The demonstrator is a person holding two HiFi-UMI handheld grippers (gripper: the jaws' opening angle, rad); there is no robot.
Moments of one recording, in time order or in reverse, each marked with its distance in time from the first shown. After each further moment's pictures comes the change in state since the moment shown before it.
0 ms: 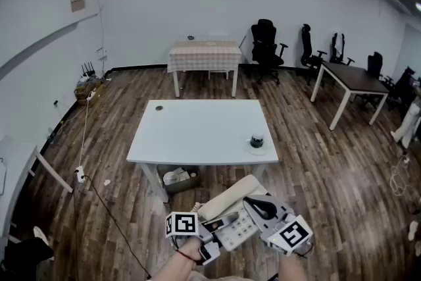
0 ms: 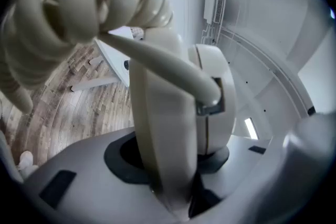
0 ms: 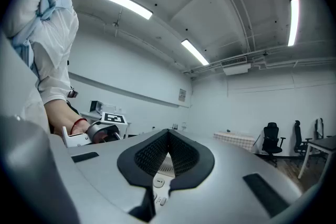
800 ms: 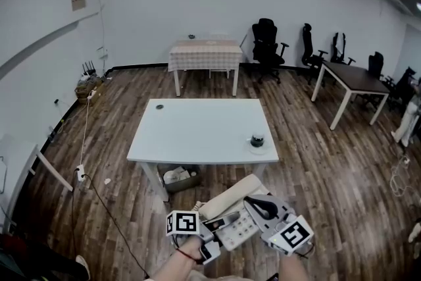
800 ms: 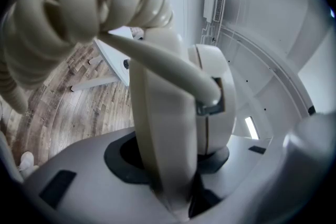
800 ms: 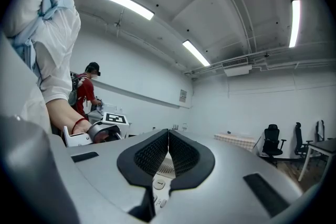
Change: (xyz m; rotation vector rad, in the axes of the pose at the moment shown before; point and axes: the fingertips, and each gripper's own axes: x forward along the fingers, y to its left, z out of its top) left arm 0.006 0.001 -0.001 0.020 0.011 0.013; right arm -0.005 -0.002 0.002 -0.014 -0.004 0.014
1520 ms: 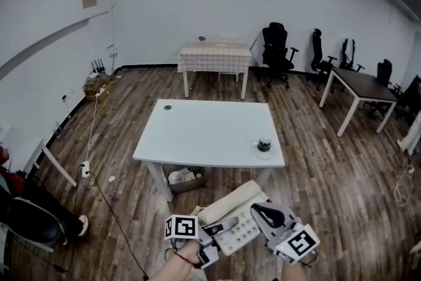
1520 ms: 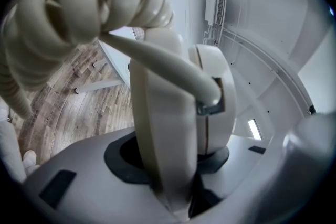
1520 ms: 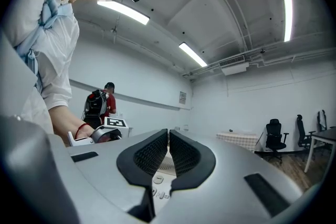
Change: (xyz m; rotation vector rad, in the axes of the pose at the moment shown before) left arm -0.019 0.007 0.001 -0.020 -0.035 0.031; right arm -0.010 0.005 0.000 0.066 -0.021 -0.002
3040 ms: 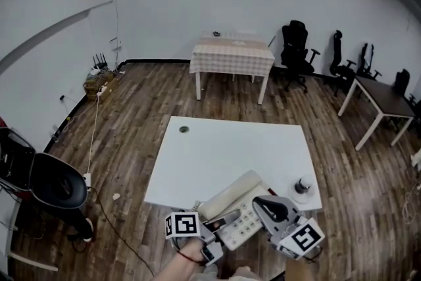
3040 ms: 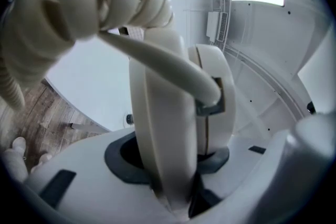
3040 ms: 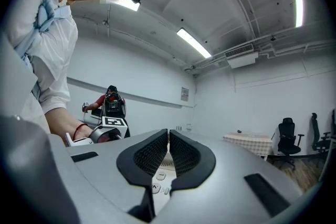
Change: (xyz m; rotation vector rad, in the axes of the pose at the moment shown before) left arm -0.013 0.040 0.333 0.015 -0.113 -0.020; right arm 0.308 -0.133 -0.016 -0.006 0.014 0.060
